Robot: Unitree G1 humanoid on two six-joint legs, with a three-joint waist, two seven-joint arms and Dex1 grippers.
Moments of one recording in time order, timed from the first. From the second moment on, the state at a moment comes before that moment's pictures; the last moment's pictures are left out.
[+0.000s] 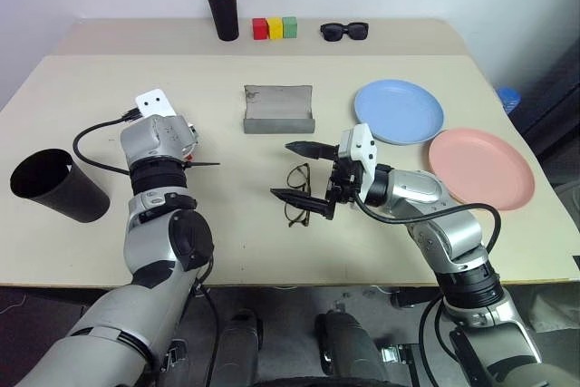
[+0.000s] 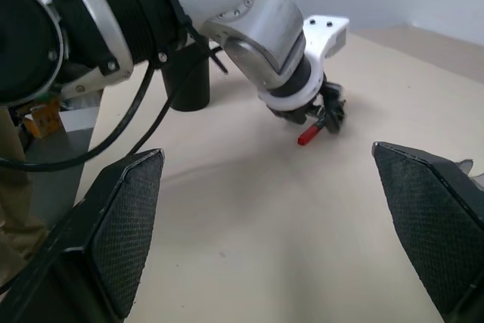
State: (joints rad) left arm -1.11 0.18 0.65 0.67 -0.07 0.97 0.48; right arm -0.46 -0.39 0.18 -0.24 0.45 0.41 0.88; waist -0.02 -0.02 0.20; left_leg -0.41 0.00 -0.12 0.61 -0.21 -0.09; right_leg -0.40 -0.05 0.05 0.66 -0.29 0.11
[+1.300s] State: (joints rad) left arm -0.30 0.25 0.48 -0.42 0.19 0.38 0.44; right arm -0.45 -0.37 0.16 -0.20 0.44 0.43 0.87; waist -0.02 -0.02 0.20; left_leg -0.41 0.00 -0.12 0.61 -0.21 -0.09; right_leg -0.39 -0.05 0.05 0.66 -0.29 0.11
